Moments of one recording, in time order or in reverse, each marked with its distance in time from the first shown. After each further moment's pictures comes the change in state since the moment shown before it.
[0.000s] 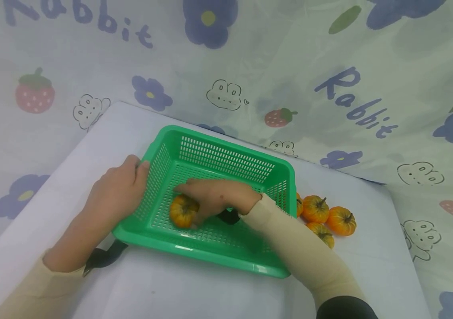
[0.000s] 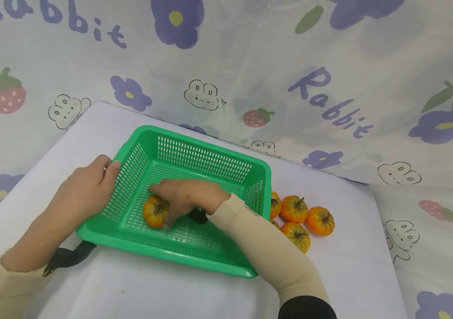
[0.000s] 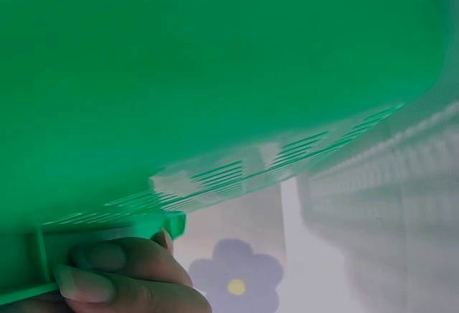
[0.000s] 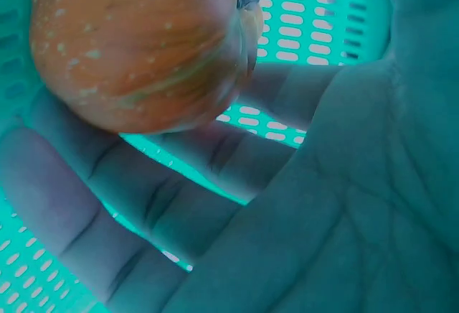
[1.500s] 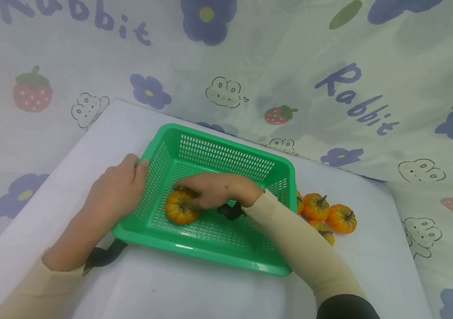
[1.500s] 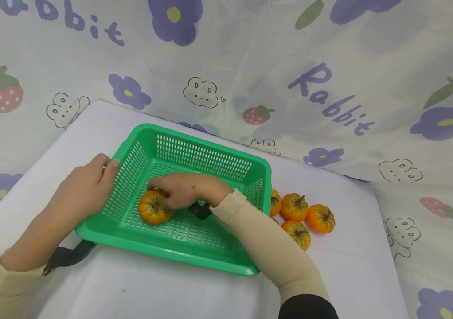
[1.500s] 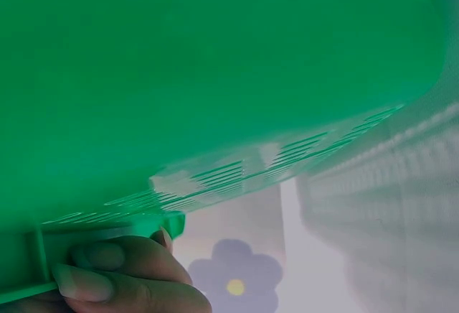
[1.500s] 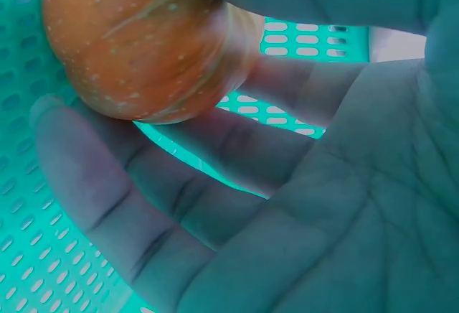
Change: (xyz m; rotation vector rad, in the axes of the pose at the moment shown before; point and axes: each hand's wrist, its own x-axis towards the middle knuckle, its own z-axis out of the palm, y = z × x) left_hand 0.001 -0.001 0.001 -0.007 0.010 0.011; right_hand 0.003 0.017 -0.007 0.116 0.034 -0.165
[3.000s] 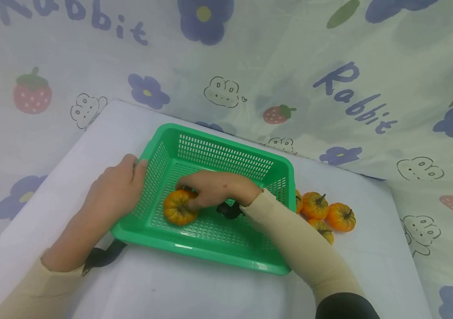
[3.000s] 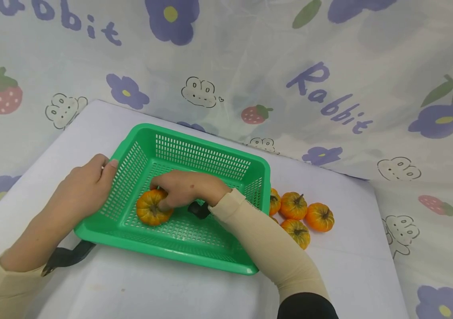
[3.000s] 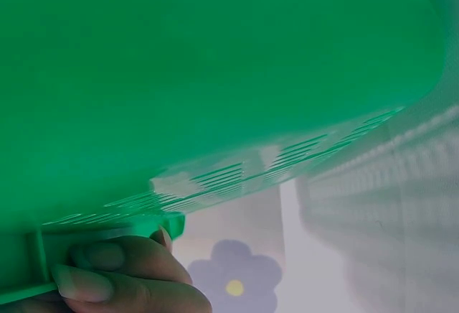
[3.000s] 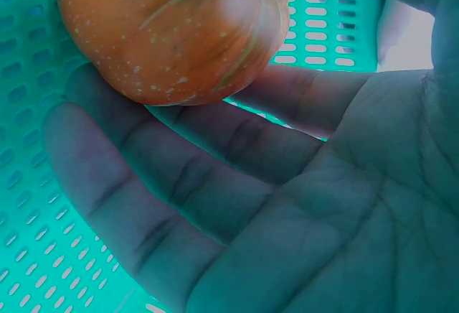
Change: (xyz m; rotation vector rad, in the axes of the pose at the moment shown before) left_hand 0.001 0.001 -0.001 -0.003 -0.019 -0.015; right_hand -0.002 0.001 -0.003 0.053 0.043 -0.006
